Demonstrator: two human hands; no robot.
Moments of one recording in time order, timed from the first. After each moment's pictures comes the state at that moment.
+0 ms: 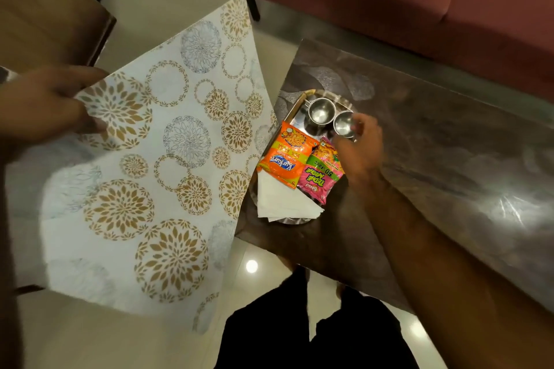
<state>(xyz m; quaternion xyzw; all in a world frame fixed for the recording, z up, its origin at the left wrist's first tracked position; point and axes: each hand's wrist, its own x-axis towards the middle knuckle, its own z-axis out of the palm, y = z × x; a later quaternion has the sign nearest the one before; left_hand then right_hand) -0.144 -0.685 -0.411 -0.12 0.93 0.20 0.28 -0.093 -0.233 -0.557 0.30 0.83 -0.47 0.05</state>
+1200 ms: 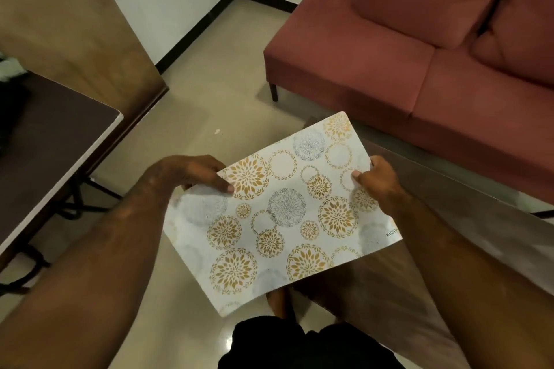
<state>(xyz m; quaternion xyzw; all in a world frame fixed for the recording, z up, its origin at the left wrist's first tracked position) -0.062 -0.580 -0.369 -0.06 0.82 0.33 0.47 -0.081 -0.176 -0.428 0.22 0.82 -0.49 0.19</state>
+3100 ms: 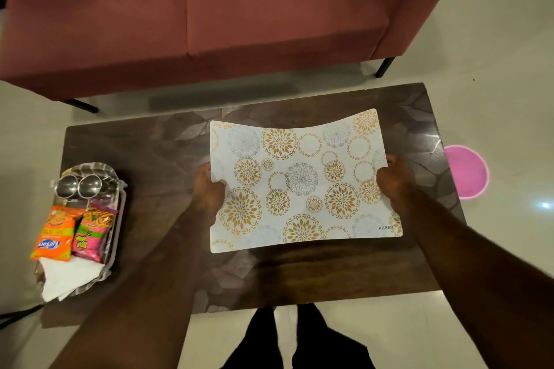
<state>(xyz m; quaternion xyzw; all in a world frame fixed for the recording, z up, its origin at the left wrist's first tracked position) 0.005 0.094 -0.548 -0.17 0.86 0.41 0.26 0.153 0.445 -0.569 0.56 0.66 -0.49 0.09</state>
